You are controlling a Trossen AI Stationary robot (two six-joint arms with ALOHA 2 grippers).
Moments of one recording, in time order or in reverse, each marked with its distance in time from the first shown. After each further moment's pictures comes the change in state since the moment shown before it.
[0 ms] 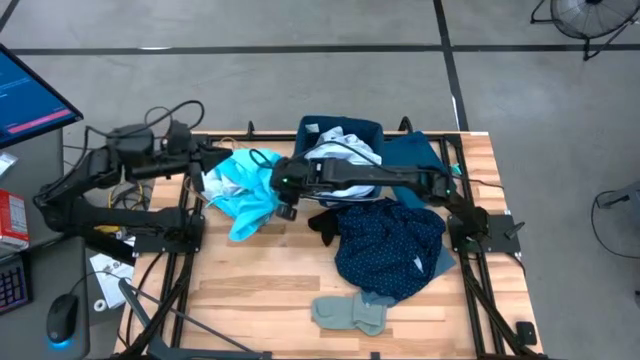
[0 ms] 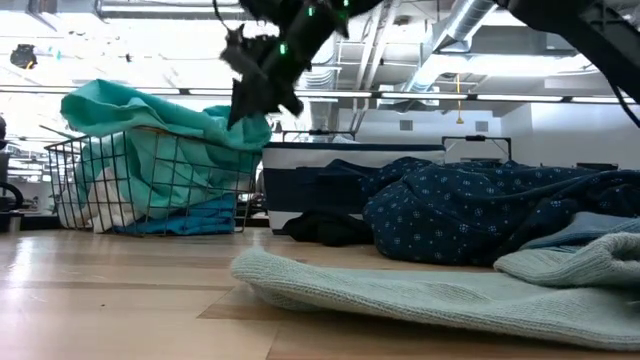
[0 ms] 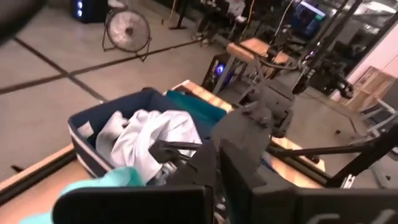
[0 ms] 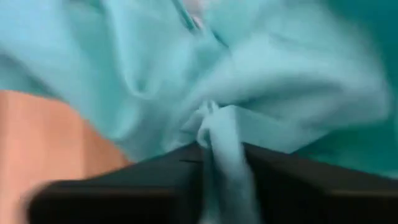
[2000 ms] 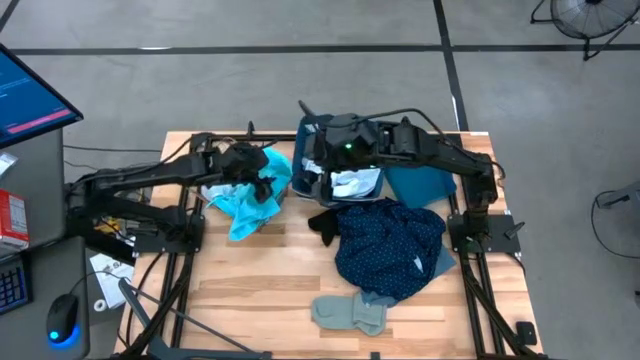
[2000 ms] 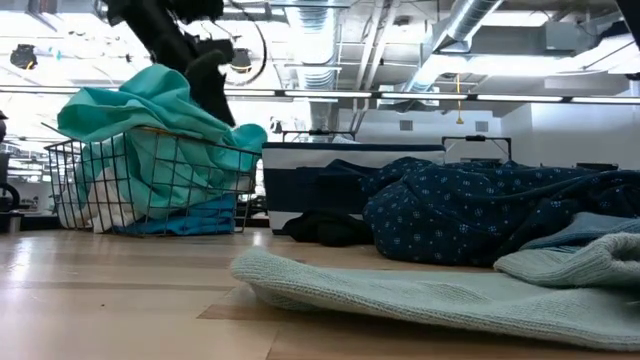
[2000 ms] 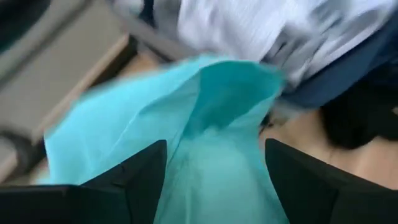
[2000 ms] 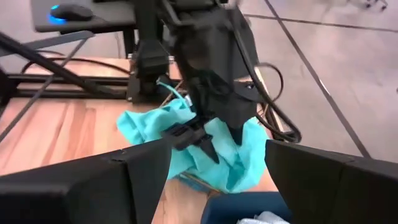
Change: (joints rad) left arm 0.144 0.435 -0.326 0.155 -0.058 0.285; right arm 0.065 -0.365 0.194 -0.256 0.032 -0.130
